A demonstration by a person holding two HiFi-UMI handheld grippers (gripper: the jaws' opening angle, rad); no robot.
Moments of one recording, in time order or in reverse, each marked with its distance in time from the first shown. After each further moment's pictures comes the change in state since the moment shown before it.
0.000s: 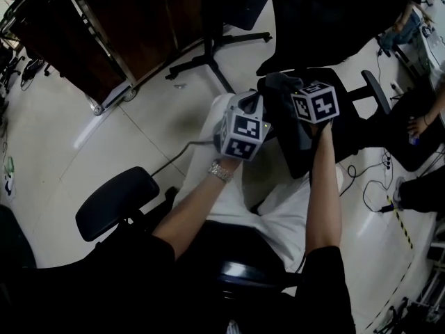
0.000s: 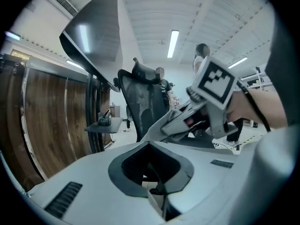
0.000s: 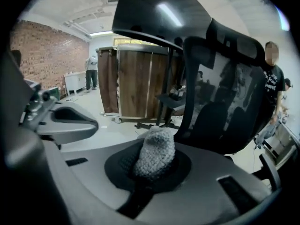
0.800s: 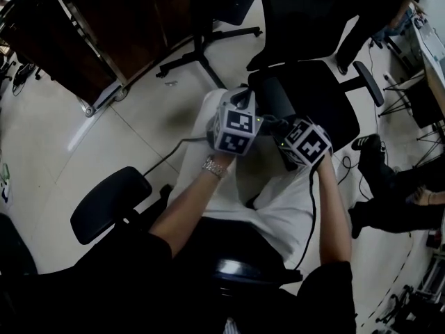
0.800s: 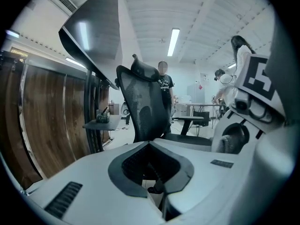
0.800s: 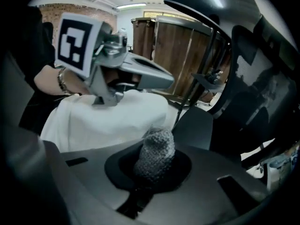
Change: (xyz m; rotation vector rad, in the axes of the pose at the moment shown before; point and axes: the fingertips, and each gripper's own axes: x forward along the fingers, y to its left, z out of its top) left arm 0.004 -0.004 -0.007 -0.008 0.019 -0.011; right arm -0.046 0.097 -0.107 -0.309 0.275 0.203
